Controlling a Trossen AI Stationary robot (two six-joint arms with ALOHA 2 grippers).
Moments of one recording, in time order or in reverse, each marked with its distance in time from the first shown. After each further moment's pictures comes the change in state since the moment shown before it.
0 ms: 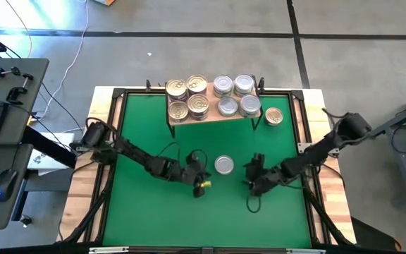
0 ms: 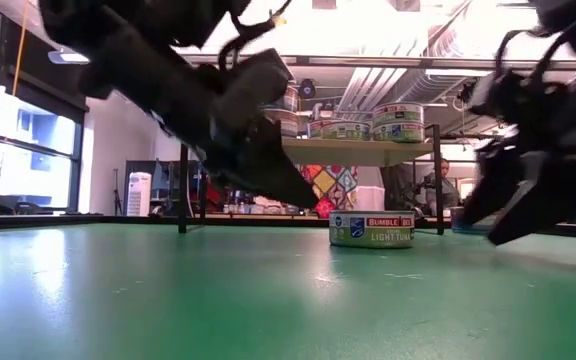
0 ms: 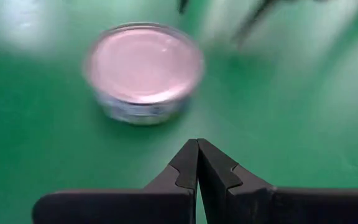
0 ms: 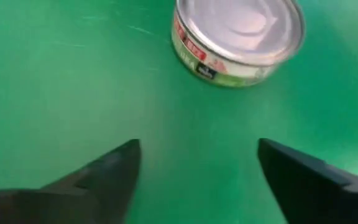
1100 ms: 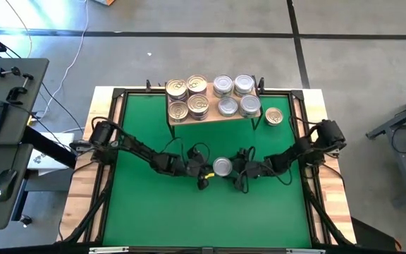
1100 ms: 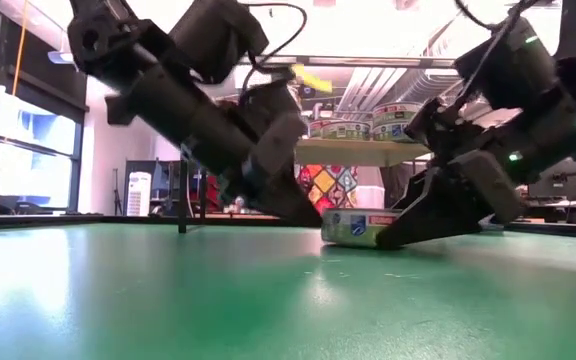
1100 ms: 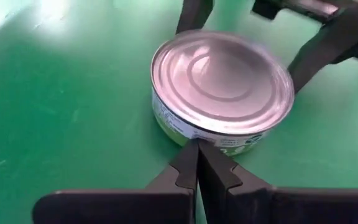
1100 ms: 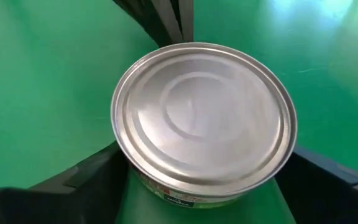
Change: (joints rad) left arm 0.095 0.069 0.001 0.066 -0.022 0.009; right arm -0.229 0.341 -0.062 0.836 -0.136 -0.235
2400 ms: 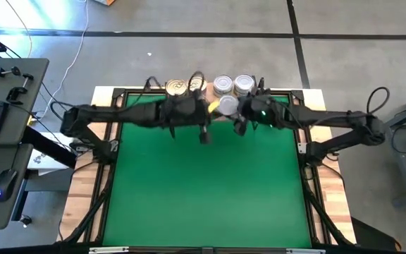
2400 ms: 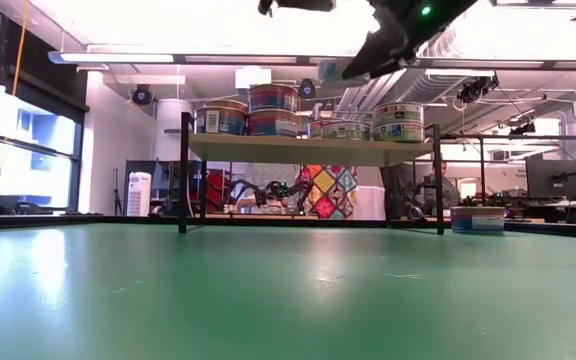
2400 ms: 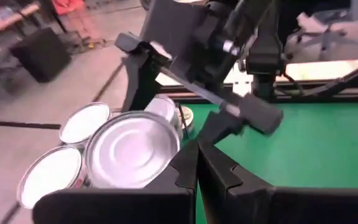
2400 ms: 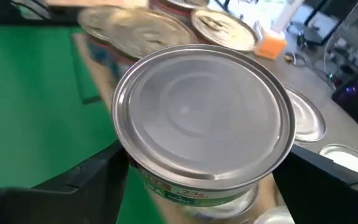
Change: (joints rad) left arm 0.255 -0.367 0.609 -0.710 0.111 0.558; right arm -0.467 -0.559 0.587 -1.075 -0.012 -0.323
